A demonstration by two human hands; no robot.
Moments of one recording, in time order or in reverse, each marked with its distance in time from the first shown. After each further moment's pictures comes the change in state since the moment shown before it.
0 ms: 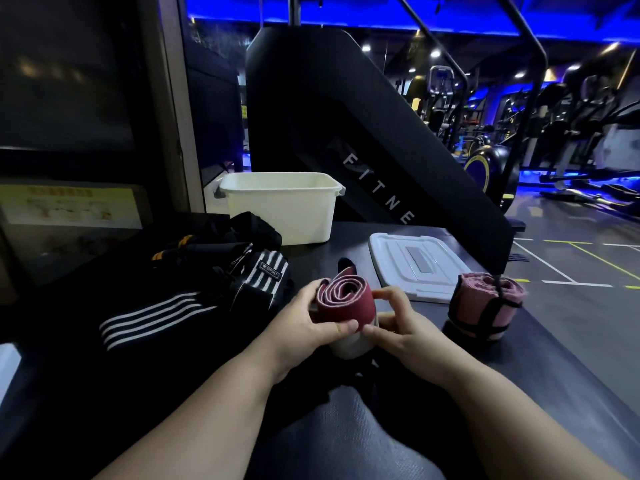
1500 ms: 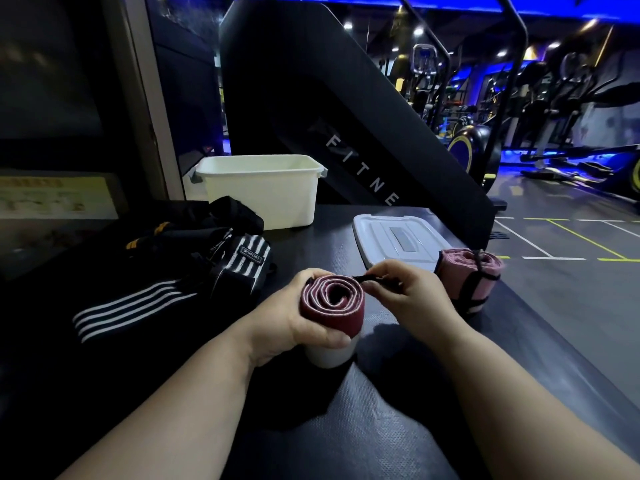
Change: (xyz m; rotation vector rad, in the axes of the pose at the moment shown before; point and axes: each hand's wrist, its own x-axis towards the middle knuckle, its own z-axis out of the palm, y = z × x) left_hand -0.012 0.014 0.003 0.019 -0.209 0.028; right_hand 0.002 0.000 -0.015 -0.175 0.403 -0.096
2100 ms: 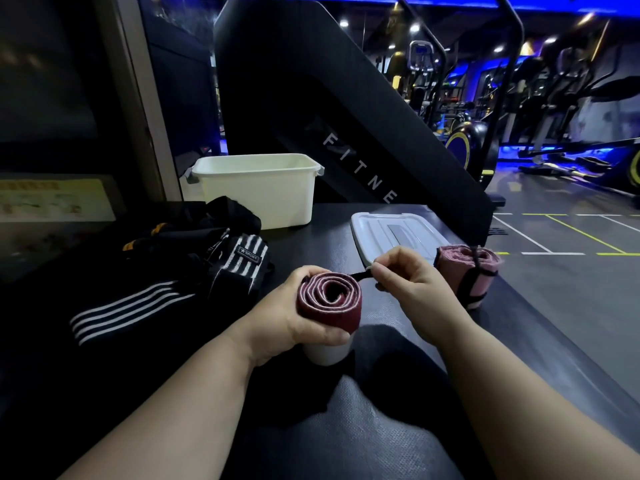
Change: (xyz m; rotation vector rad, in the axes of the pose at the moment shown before) left_hand 0.001 -0.001 0.000 0.031 0.021 0.013; right_hand -0.001 -0.001 -0.004 0.492 -0.033 0.100
